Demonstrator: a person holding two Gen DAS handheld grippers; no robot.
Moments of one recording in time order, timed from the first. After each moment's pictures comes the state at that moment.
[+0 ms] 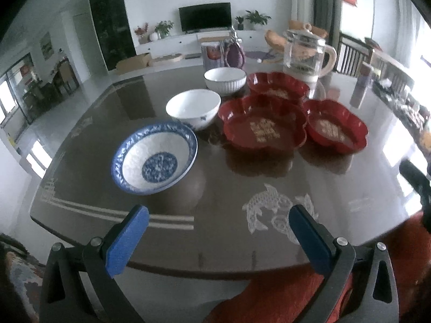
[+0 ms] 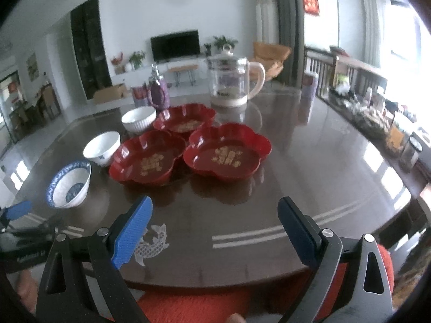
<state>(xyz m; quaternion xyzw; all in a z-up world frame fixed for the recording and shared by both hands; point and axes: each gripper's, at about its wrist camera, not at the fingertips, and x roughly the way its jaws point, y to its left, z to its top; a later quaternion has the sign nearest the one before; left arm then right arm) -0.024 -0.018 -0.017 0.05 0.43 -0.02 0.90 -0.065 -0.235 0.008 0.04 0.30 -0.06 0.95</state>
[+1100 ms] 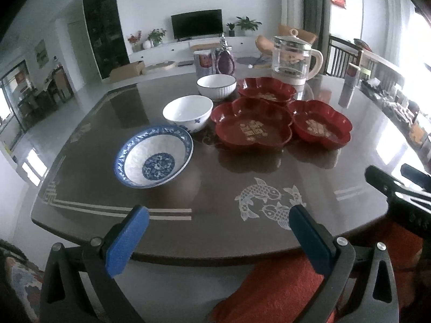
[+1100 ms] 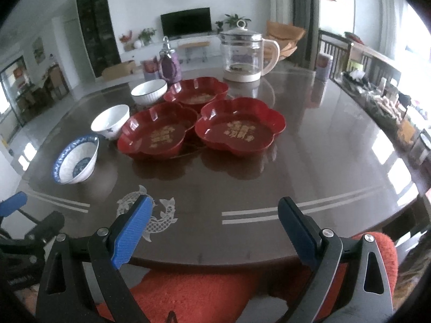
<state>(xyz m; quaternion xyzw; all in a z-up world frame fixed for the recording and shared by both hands) -0.052 -0.013 -0.003 0.05 0.40 -0.04 0.91 -0.064 -0.231 -0.002 0.05 0.37 -0.03 0.93</state>
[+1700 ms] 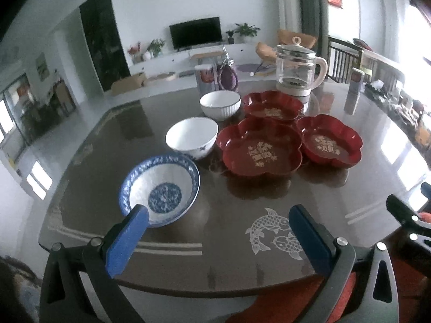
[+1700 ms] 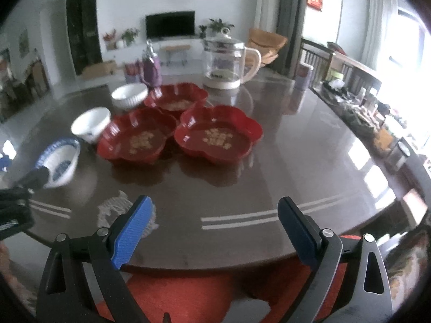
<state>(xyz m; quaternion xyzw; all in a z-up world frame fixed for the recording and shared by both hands) -0.010 -0.012 0.013 0.07 0.39 -0.04 0.92 -0.062 -0.231 0.009 0.03 0.36 -0.08 0.93</state>
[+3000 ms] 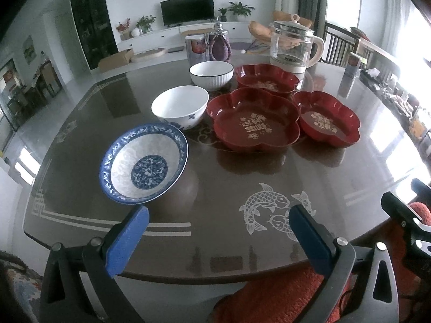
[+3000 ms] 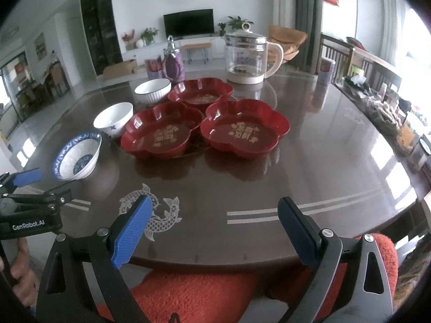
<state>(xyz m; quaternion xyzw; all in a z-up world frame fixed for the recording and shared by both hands) -0.002 -0.009 -0.016 0.05 0.45 -0.07 0.89 -0.061 -0.218 -0.007 0.05 0.38 -0.02 0.92</state>
